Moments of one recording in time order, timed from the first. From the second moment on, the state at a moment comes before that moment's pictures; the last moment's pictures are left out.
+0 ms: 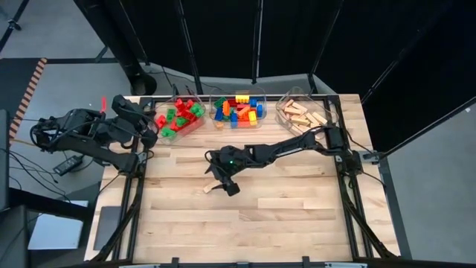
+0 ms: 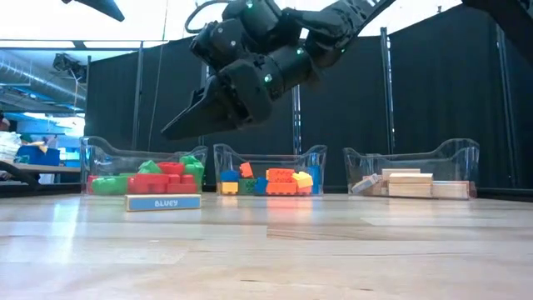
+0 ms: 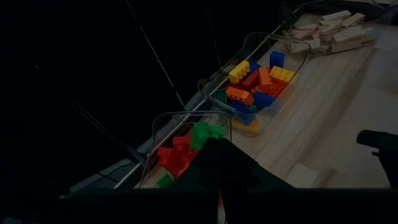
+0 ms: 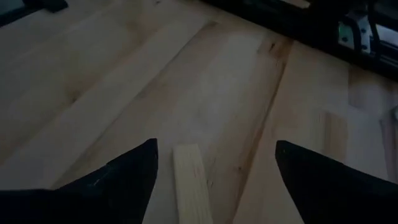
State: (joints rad) left arm -0.17 0.77 1.25 -1.32 -0.88 -0.48; right arm 0.02 2.14 1.45 0.10 -0.28 -0.36
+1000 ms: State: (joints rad) left arm -0.17 0.77 1.25 -1.32 -0.88 -0.48; right arm 0.04 2.37 1.47 0.22 -0.18 -0.09
